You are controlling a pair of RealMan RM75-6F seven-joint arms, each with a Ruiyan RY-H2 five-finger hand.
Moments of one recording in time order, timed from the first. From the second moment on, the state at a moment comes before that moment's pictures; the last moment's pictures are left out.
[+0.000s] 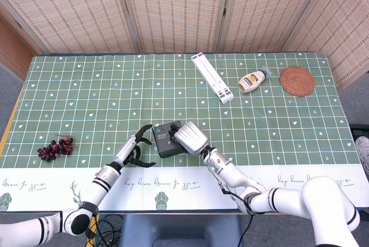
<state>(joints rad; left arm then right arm) -0.63 -1.58 -0.24 -1.54 1.14 0.83 -0.38 0.98 -1.73 0.11 -1.28 -1.24 0.93 -0.40</state>
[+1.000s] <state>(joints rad) -0.46 -1.30 -0.20 -1.65 1.25 1.26 0.13 0.52 -1.18 0.04 -1.71 -1.38 1.36 -0.16</state>
